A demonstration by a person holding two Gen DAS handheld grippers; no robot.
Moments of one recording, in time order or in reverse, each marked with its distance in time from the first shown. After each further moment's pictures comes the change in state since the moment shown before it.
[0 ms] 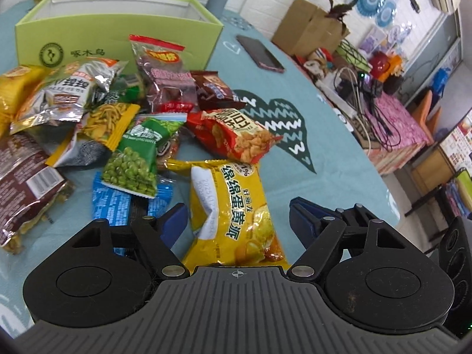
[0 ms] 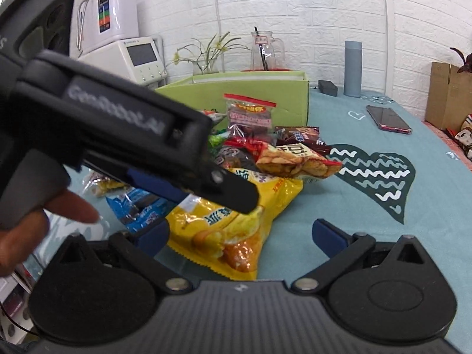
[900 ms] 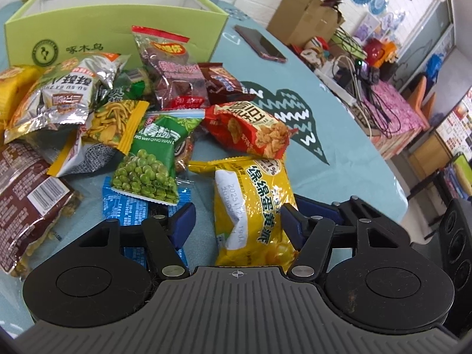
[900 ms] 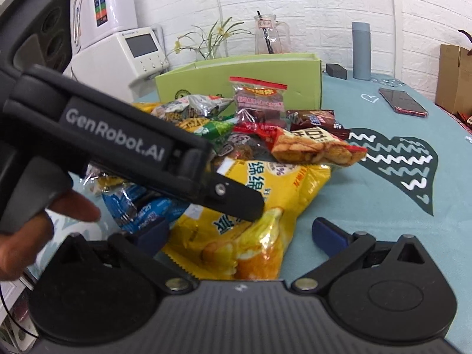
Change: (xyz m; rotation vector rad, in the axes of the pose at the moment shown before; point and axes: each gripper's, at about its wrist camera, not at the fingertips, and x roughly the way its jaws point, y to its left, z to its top) left arm 0.005 0.022 0.002 0.053 0.038 -0.025; right arm 0.021 0.002 0.004 0.023 0.068 -0.010
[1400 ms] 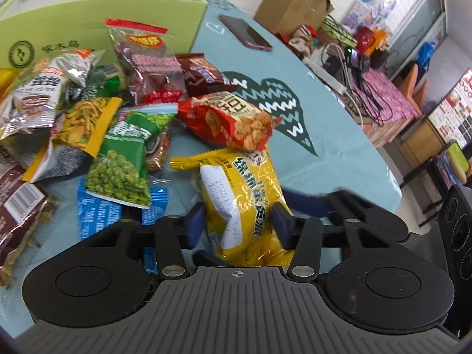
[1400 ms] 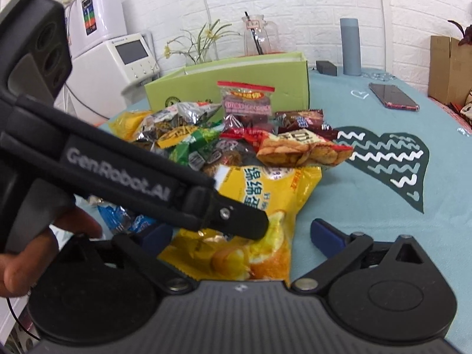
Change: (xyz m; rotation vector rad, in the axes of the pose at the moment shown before) left arm 0.017 -0.010 0.004 0.026 0.034 -0.037; right arm -0.002 -0.005 0.002 0.051 -0.029 0.039
